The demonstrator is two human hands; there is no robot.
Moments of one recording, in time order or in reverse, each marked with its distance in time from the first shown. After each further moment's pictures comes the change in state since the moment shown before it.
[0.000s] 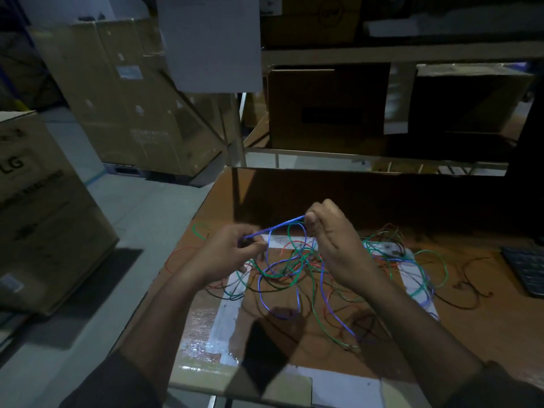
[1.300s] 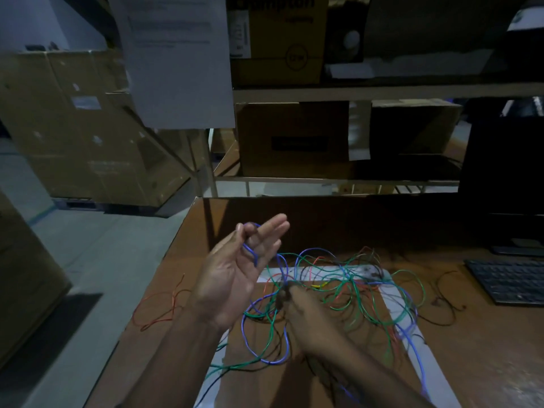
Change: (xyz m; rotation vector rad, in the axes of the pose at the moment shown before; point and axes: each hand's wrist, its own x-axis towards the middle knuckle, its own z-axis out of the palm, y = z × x) left_hand 0.022 0.055 0.019 -1.385 -0.118 0.209; right_hand -0.038 0.011 0.057 0.114 -0.159 0.467
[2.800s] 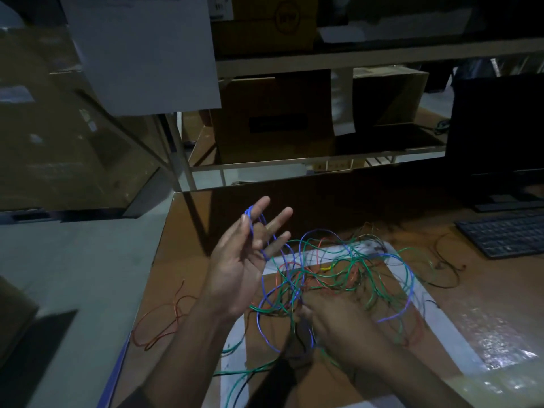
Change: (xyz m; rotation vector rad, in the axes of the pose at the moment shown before) left_hand 0.033 -0.003 -0.057 0.028 -0.058 0.006; right_hand -0.018 -0.005 0.008 -0.613 -0.073 0.014
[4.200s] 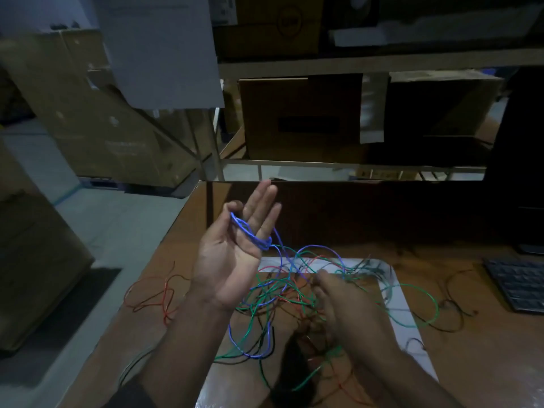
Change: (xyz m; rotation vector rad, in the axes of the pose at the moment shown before) left_hand 0.007 -0.020 0.084 -0.439 0.148 0.094; right_hand 0.005 0.101 -0.035 0.163 0.243 -0.161
